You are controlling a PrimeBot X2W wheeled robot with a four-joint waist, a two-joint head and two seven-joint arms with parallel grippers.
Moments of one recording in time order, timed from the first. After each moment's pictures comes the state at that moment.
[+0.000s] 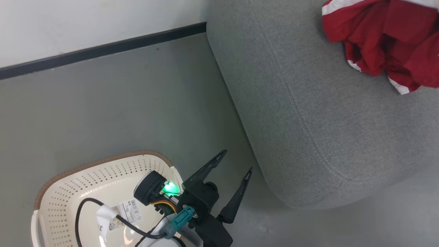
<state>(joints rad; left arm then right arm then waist) -0.44 0.23 -0.77 0.01 -0.36 0.10 0.04 -0.97 -0.57 0.15 0.40 0.67 0.06 -0.25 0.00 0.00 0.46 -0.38</state>
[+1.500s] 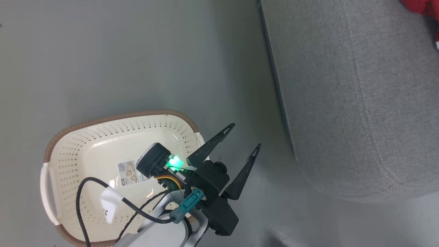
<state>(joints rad) -0.57 0.21 -0.79 0.04 -0.29 0.08 0.03 -1.13 -0.55 0.09 0.94 0.69 0.11 -0.26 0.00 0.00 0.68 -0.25</state>
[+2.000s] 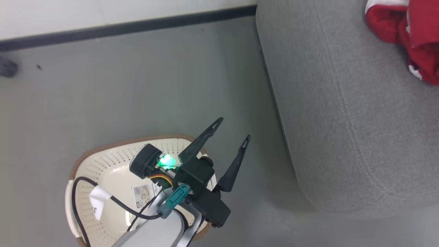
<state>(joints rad) -0.56 0.17 -0.73 0.13 -0.32 0.09 -0.08 -0.98 -0.53 0.12 0.95 0.64 0.12 -0.26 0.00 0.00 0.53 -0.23</state>
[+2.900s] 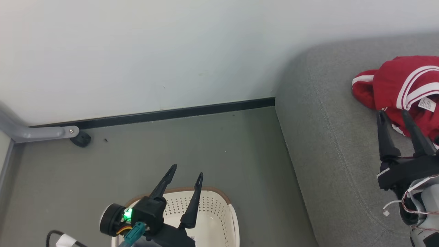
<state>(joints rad) -0.29 0.19 -0.58 0.19 -0.41 0.12 -0.18 -0.55 -0.36 0.21 0.58 0.51 0.12 -0.26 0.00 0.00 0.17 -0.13</state>
